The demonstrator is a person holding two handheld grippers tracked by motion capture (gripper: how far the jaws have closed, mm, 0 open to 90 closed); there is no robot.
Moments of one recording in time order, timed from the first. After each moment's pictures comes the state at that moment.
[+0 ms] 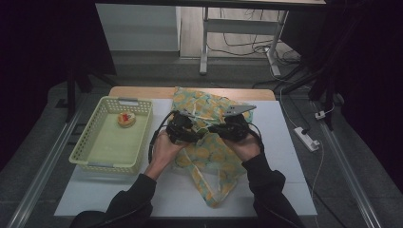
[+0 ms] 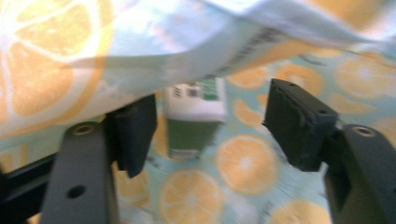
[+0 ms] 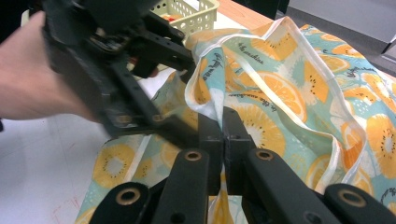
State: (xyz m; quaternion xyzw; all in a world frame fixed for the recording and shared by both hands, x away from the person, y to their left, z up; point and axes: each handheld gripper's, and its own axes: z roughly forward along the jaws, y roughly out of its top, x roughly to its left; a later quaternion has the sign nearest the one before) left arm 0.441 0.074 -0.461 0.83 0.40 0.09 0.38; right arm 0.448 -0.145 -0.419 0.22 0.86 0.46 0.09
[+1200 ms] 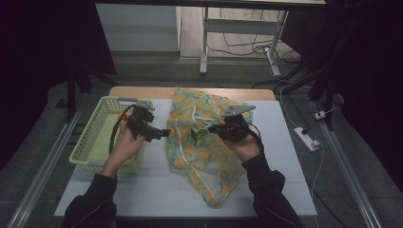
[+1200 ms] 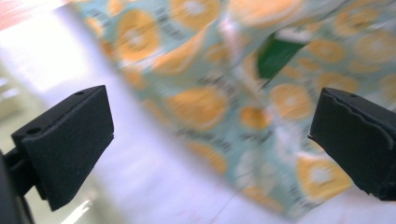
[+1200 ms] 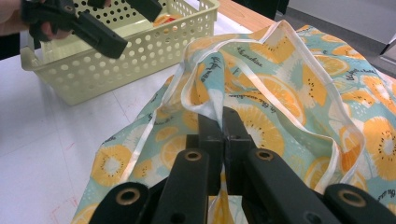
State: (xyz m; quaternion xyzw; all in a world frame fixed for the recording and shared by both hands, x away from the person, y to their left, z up) left arm 0.428 0.197 -0.447 0.82 0.43 0.10 0.36; right arm 0.447 -0.143 -0.419 0.22 0.86 0.46 0.10
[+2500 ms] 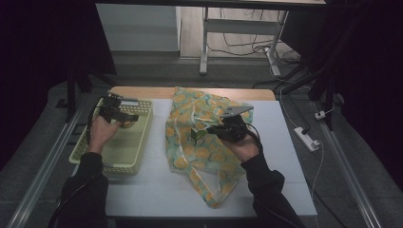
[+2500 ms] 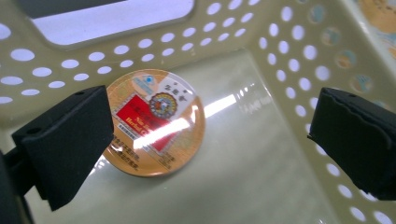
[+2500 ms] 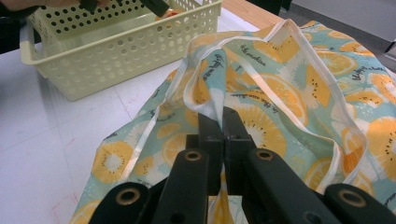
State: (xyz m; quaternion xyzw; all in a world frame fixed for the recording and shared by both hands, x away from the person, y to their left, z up) left arm 0.493 0.313 -0.496 0.76 0.57 0.10 0.31; right arm 0.447 -0.140 -0.422 0.21 0.86 0.45 0.09
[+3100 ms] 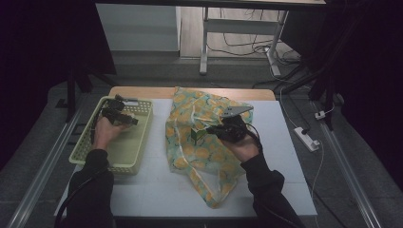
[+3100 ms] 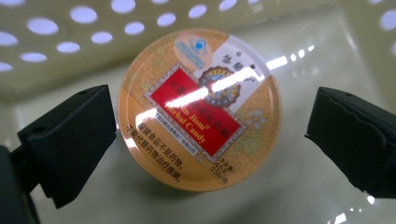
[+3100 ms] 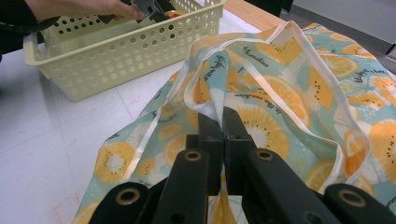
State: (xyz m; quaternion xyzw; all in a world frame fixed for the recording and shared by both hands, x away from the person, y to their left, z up) left arm 0.515 0.309 -0.528 0.77 0.60 0.11 0.20; right arm 0.446 -0.139 -0.421 0.21 0.86 0.45 0.09
